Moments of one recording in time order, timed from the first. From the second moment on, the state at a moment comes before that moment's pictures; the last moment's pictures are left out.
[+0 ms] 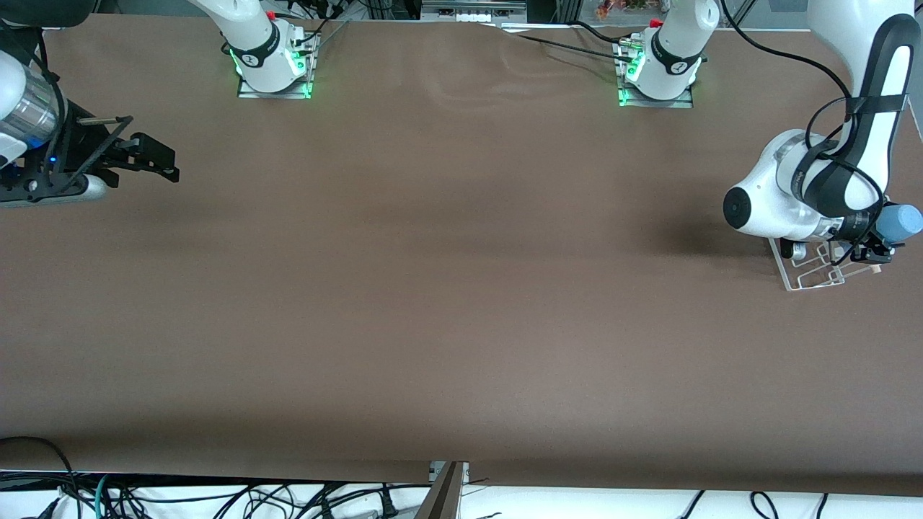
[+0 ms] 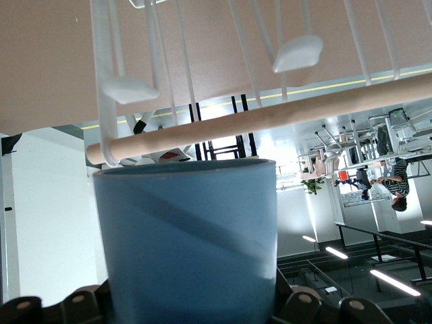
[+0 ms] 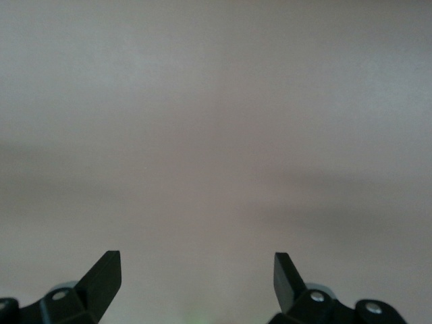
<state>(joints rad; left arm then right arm) 0.05 0.28 0.01 -2.16 1.45 1.77 0.87 0.22 0.05 -0.11 -1.58 0.02 1.55 0.00</state>
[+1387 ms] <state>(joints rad) 0.08 0.28 -0.07 -2.28 1.49 1.72 0.72 0.14 0.05 -0.02 -1.54 -0.01 1.56 -0.01</state>
